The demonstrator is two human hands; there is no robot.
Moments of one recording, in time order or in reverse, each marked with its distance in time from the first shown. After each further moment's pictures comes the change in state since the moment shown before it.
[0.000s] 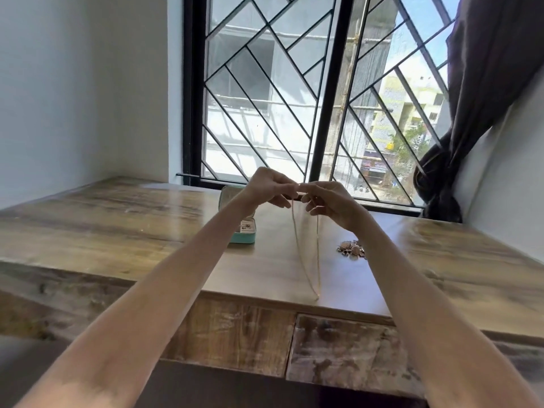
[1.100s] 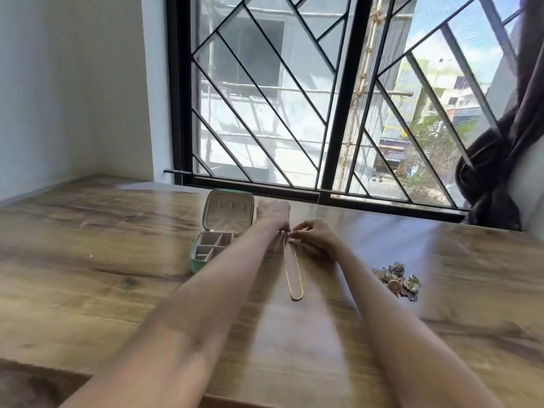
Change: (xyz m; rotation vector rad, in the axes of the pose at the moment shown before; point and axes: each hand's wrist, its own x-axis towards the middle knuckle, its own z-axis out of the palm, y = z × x) left_hand 0.147 -0.139 0.040 1.185 -0.147 -0.309; right_hand 0.156 0.183 -0.023 -0.474 0.050 0.262
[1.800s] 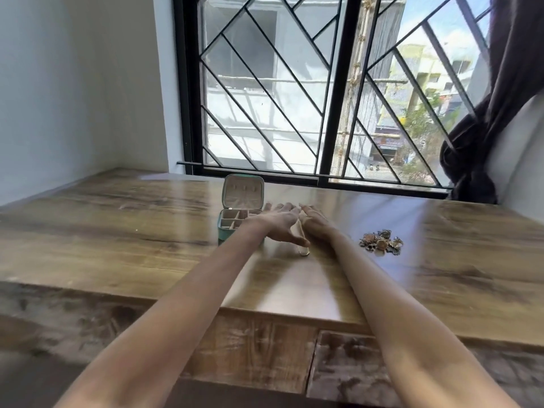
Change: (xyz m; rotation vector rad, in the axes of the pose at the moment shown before) left_hand -0.136 -0.013 -0.019 0.000 -0.181 0.340; right_hand -0.067 -0.027 0.021 -0.406 -0.026 -0.007
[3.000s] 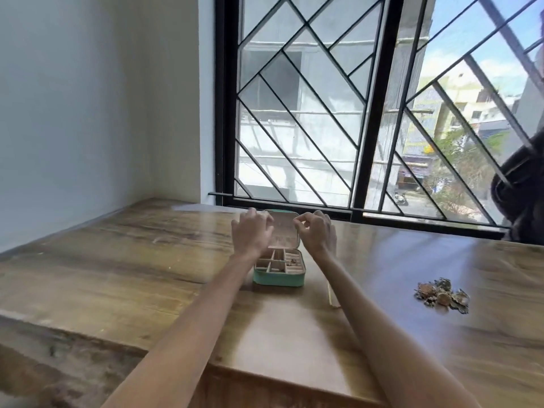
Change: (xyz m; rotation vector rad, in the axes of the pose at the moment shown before) left_hand 0.000 -0.111 -0.004 -0.137 0.713 -0.469; right_hand 0.028 -0.106 0.018 0.146 0.582 -0.147
